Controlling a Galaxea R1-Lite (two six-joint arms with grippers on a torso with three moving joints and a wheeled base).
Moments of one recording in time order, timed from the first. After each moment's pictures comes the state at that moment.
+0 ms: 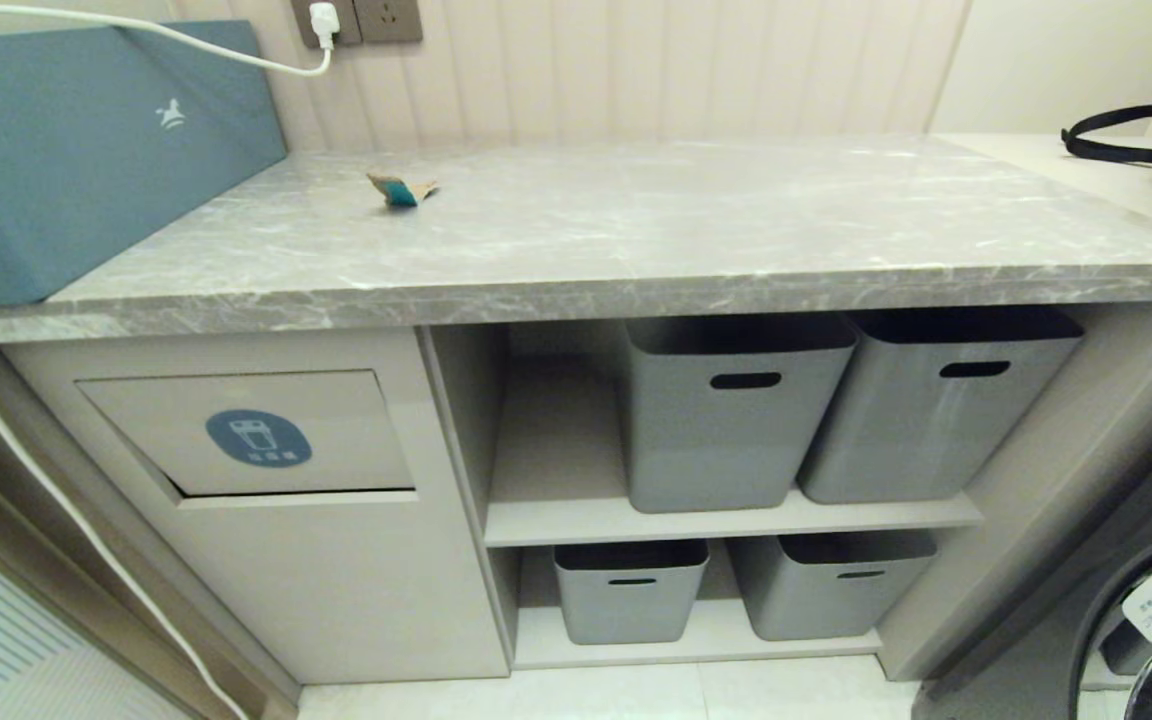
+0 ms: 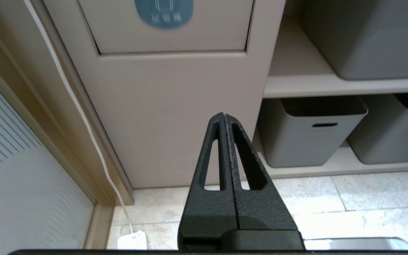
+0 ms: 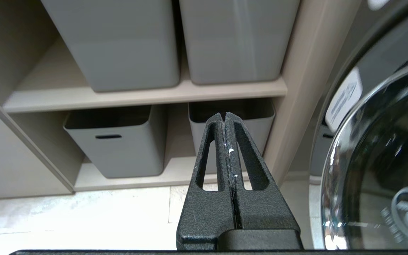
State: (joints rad) left arm 0.00 0.00 0.00 -0.01 -0.02 0.00; right arm 0.00 0.00 0.00 -0.01 -0.04 0.03
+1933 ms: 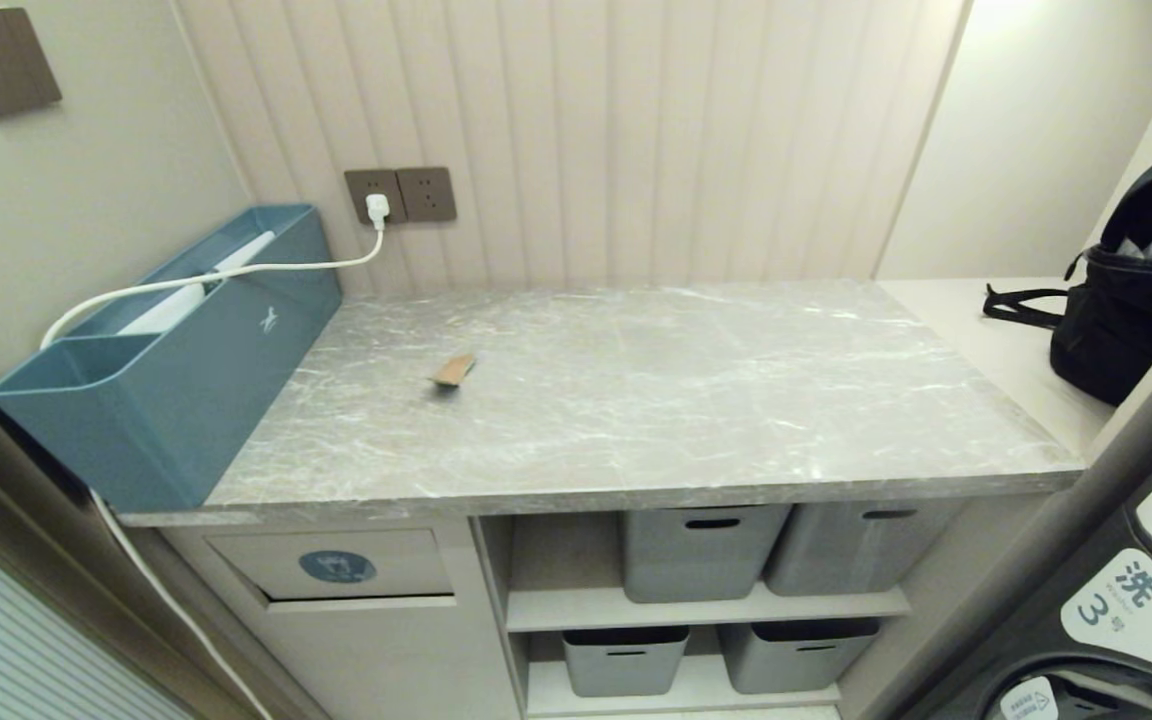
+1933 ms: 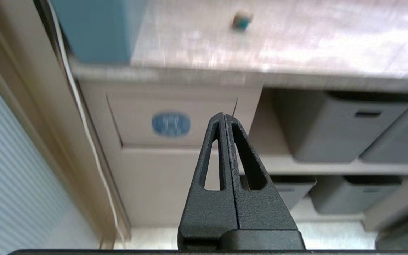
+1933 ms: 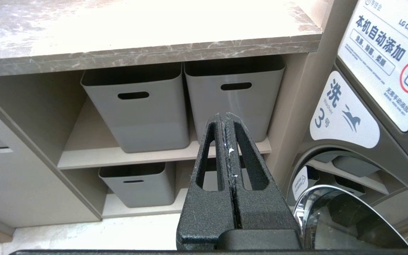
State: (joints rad) left arm 0.00 0.02 -0.10 0.00 -0.01 -0.07; right arm 0.00 0.00 0.00 0.00 -0.04 0.05
